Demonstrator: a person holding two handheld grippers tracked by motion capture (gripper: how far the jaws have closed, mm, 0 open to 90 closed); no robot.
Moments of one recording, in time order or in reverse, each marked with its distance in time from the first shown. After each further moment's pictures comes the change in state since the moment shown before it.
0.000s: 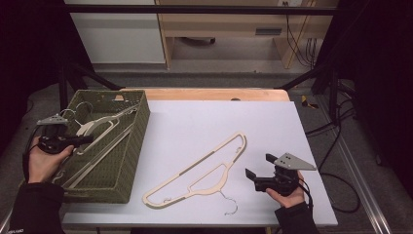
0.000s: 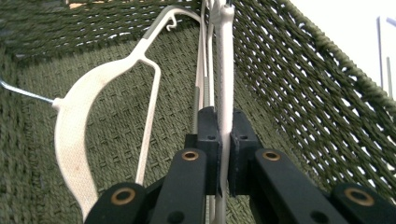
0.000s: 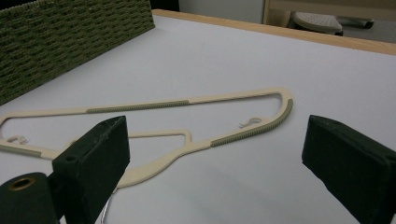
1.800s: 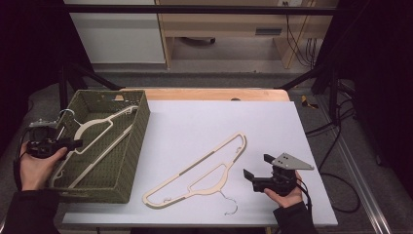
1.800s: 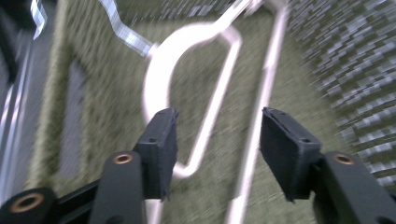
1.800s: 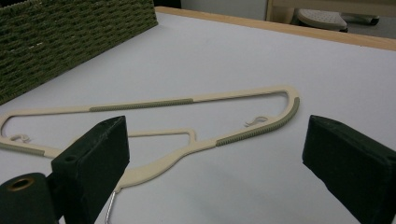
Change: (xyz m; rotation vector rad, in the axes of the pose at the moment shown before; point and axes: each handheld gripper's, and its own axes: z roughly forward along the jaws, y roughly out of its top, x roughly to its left) left arm -0.002 -0.010 -0.020 -0.002 0.232 -0.122; right arm 0.003 0.000 0.004 0.009 0.009 0.002
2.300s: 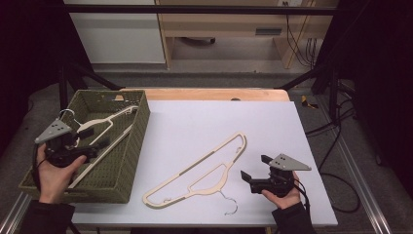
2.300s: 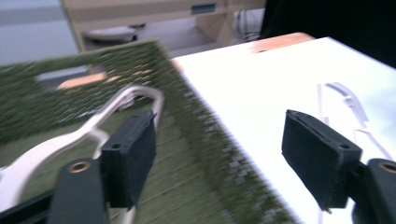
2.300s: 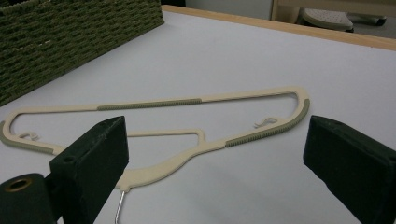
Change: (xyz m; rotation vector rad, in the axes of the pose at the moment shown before) left arm -0.097 0.004 -0.026 -0.307 -0.239 0.174; right arm 0.007 0.001 0.002 0.007 0.016 -0.013
